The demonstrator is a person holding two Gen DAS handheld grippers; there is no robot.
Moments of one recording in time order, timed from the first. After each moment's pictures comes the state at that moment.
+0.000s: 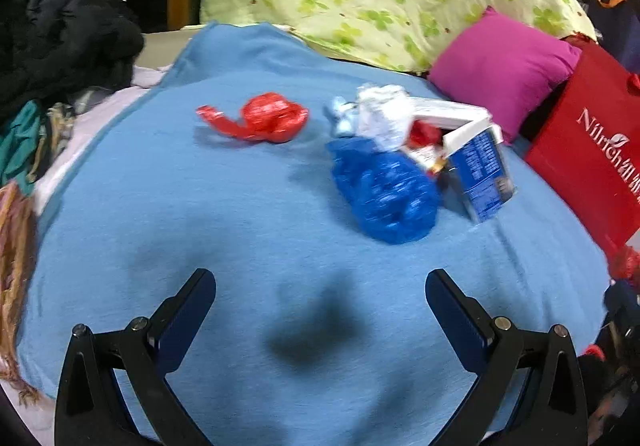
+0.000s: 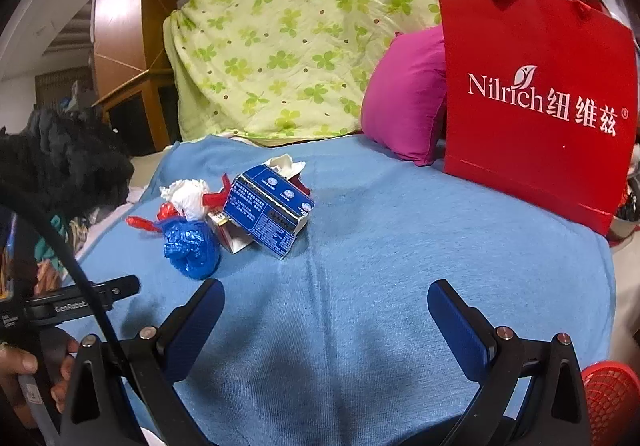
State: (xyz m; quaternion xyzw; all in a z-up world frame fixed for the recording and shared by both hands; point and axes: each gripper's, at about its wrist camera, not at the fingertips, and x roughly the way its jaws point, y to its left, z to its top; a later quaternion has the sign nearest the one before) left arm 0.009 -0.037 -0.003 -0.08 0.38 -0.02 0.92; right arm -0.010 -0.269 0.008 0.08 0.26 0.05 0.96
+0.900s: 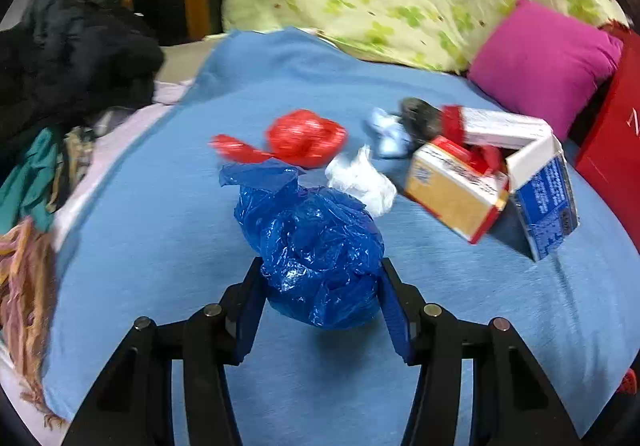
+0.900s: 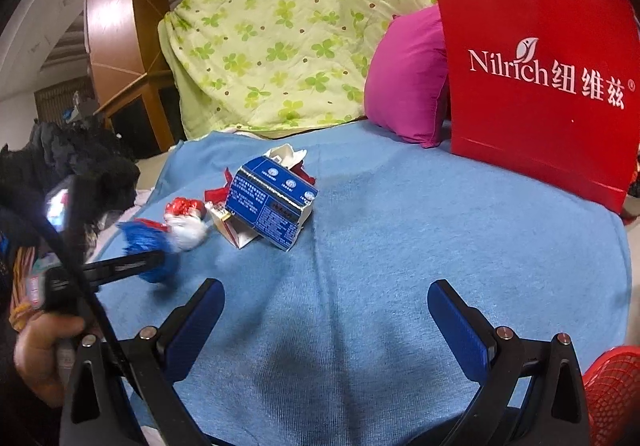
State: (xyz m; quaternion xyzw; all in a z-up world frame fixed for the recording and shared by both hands) left arm 0.046 -0.024 -0.009 -0.04 0.38 0.07 0.92; right arm -0.005 -0.267 0.002 0.09 0.28 0.06 0.95
